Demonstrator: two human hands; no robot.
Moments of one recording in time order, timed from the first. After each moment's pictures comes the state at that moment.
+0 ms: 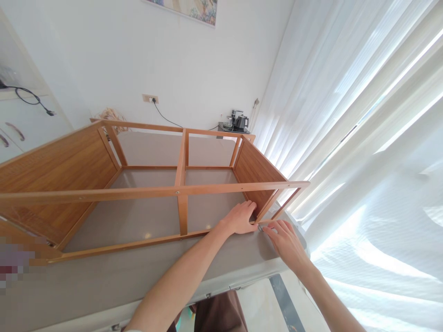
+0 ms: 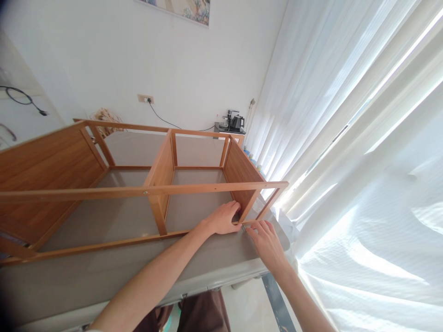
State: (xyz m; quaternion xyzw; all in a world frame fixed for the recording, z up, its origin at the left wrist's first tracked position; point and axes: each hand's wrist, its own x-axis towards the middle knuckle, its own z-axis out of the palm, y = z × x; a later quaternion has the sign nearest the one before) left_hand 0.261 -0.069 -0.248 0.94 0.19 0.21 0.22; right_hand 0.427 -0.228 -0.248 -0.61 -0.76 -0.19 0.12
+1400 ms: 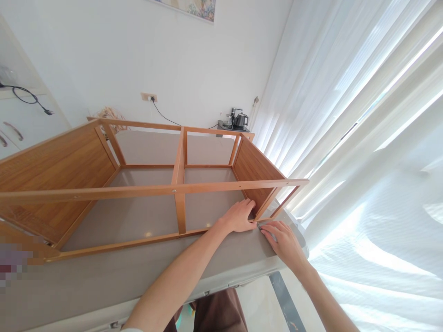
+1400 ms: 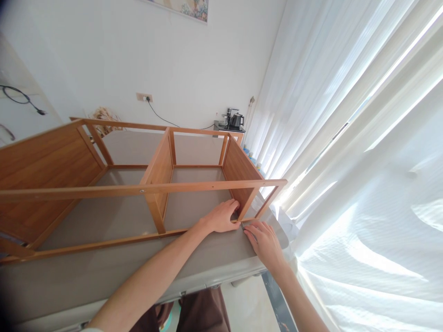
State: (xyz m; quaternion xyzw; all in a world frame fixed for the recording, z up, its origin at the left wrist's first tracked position) left_hand 0.263 -0.068 -0.251 0.94 0.19 0.21 0.22; right_hand 0.431 -0.229 -0.264 -0.66 -0.72 -0.10 0.20
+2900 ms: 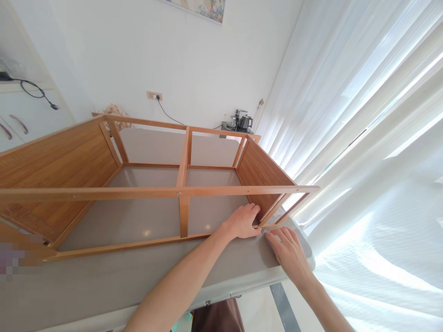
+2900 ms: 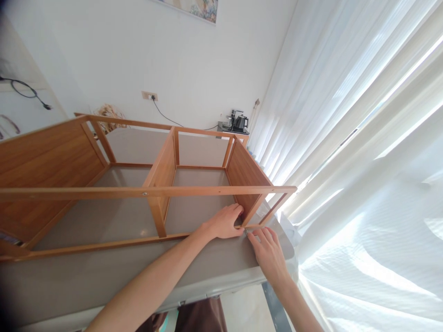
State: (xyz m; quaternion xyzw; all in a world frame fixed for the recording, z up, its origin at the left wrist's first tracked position) left_hand 0.263 -0.068 -0.250 0.93 0.19 0.21 0.22; right_hand 0.422 -0.227 -0.260 -0.61 -0.75 -0.22 0.12
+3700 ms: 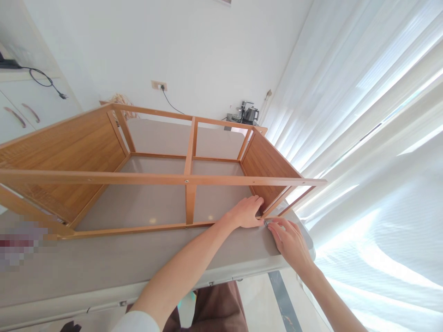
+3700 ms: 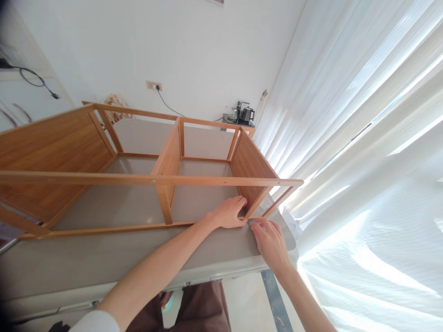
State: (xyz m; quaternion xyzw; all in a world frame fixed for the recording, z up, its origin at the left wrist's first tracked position) left_hand 0.262 -0.068 -0.249 0.93 0.19 0.20 0.23; right_hand 0.426 -0.227 -0.264 -0.64 -0.73 -0.17 0.17
